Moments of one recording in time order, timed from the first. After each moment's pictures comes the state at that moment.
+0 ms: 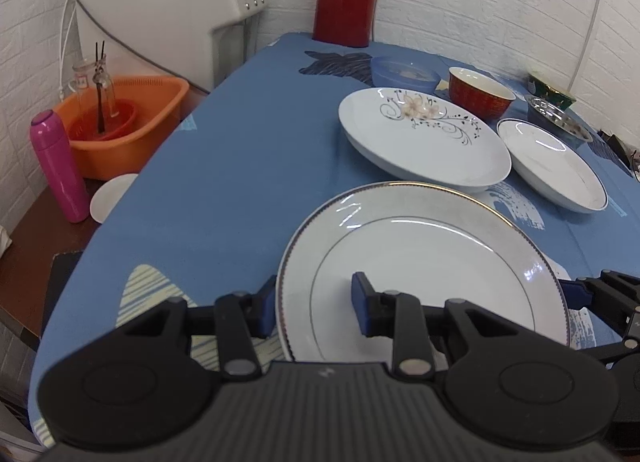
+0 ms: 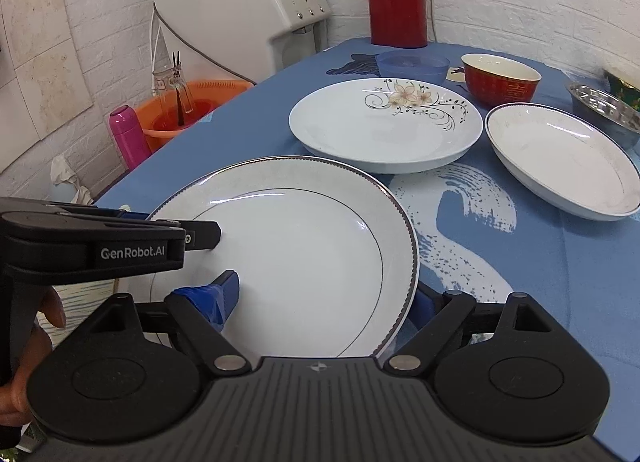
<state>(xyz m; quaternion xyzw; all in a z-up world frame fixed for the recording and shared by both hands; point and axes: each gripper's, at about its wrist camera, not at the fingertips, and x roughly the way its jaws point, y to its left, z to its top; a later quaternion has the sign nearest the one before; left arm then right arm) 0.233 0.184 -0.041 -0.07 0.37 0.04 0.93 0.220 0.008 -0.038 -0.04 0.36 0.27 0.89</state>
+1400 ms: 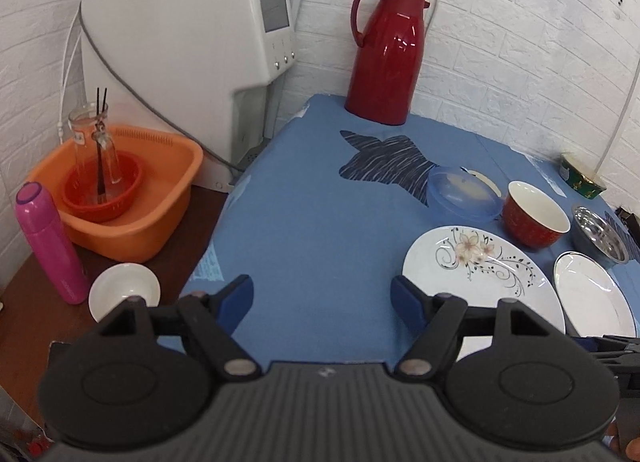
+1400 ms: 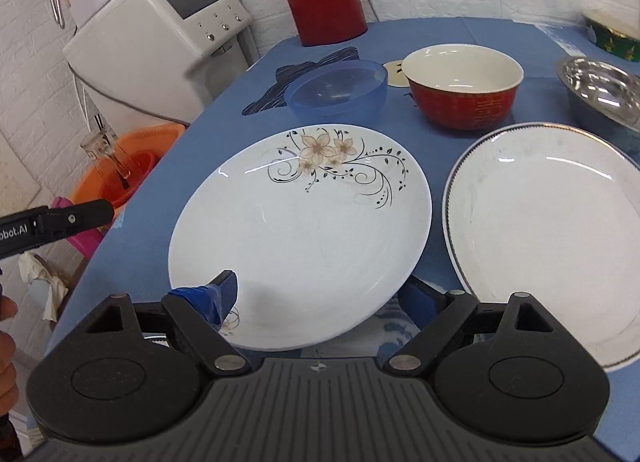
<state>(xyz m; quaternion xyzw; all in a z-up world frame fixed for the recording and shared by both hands) 0.345 0.258 0.010 -0.10 0.32 0.06 0.94 0.354 0.008 -0.028 0.04 0.41 0.22 0.88</state>
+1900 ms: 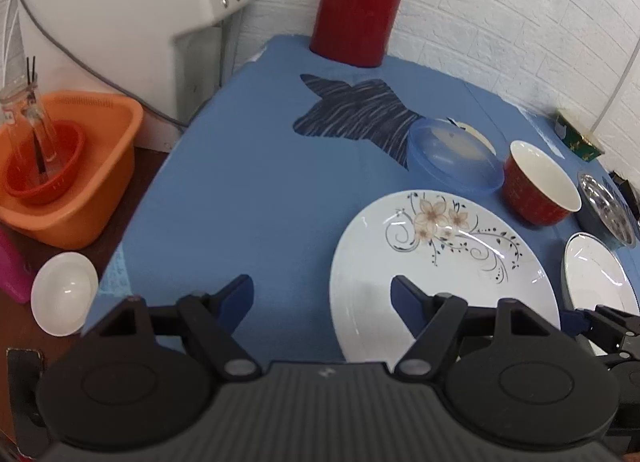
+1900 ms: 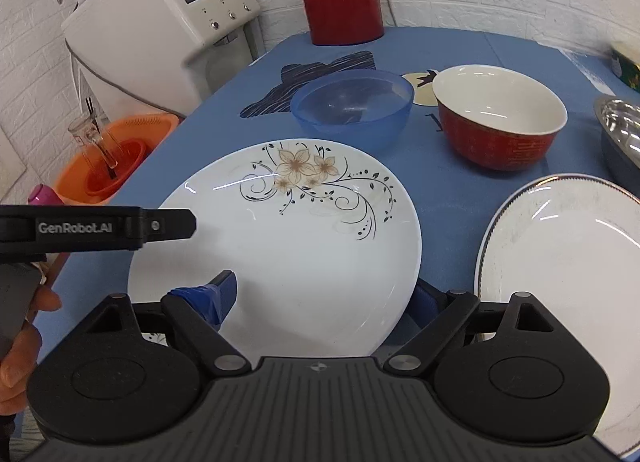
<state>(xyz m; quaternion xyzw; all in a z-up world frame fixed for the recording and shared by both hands) 0.425 0.239 -0.025 -0.11 0.40 0.01 0.91 0.387 0.025 -0.032 0.00 0.41 0.22 0.88</state>
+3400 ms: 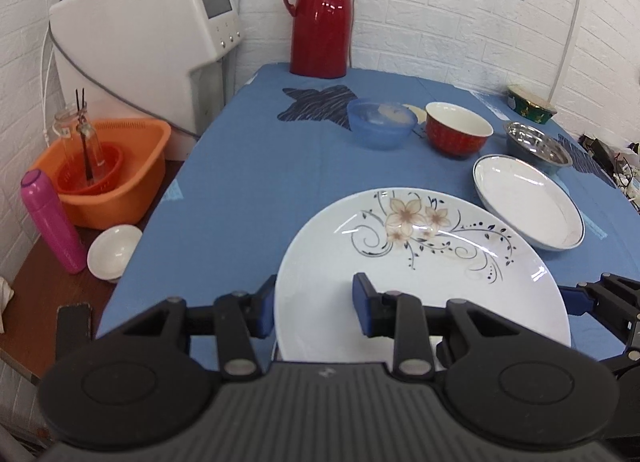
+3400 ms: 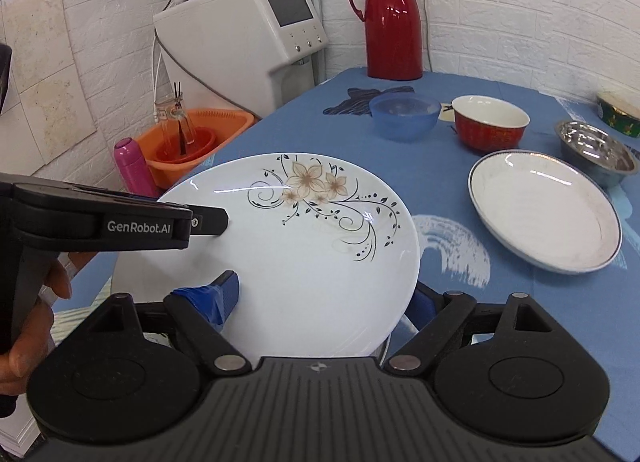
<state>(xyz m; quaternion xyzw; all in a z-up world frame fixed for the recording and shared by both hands) 0.252 0.186 0.003 -0.05 0.36 0.01 0.93 0.228 0.003 -0.005 -0.03 0.34 0.27 0.90</state>
